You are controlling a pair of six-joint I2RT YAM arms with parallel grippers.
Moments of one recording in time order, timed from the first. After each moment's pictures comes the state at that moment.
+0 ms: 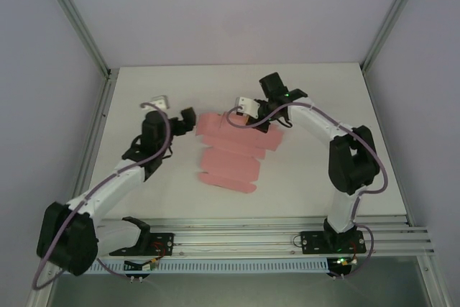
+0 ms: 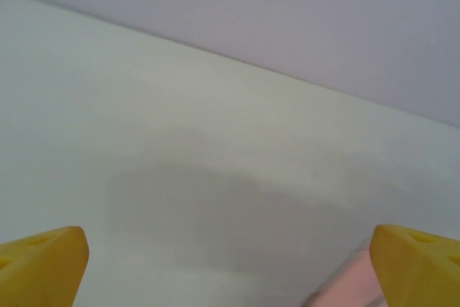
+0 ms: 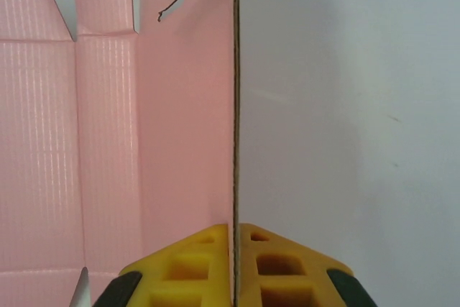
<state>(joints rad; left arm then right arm) -0.34 1.12 0.69 0.07 -0.23 -0.48 0.47 1.82 1.46 -0.65 -0.38 -0.90</state>
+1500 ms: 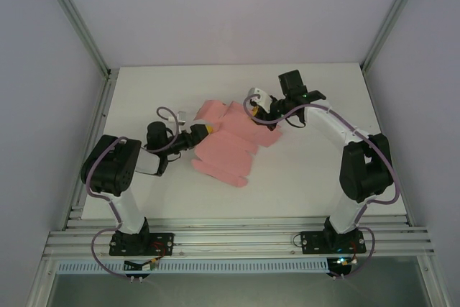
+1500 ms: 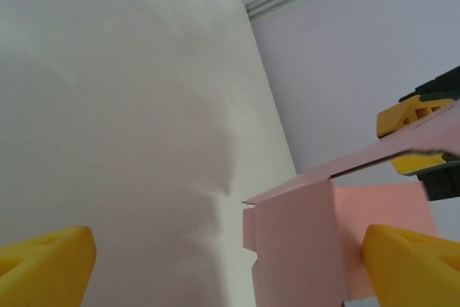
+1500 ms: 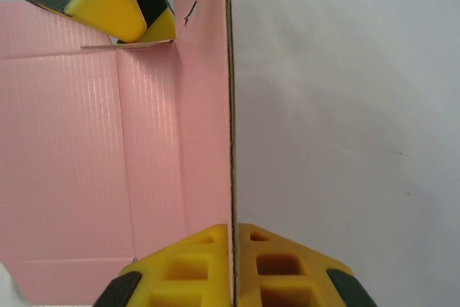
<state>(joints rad) -0.21 1.81 0.56 1.01 0.82 -0.91 0.38 1.73 1.38 -0.57 -0.67 -0.78</state>
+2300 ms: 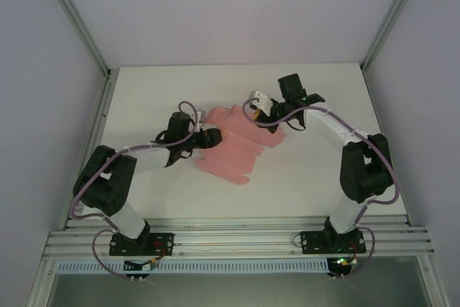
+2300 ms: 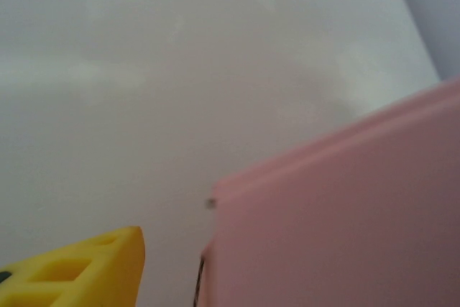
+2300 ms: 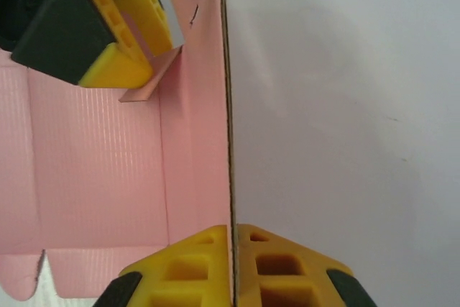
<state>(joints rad) -0.40 1.63 0.74 0.26 0.36 -0.48 0.39 1.72 1.33 -0.54 -0.57 -0.77</state>
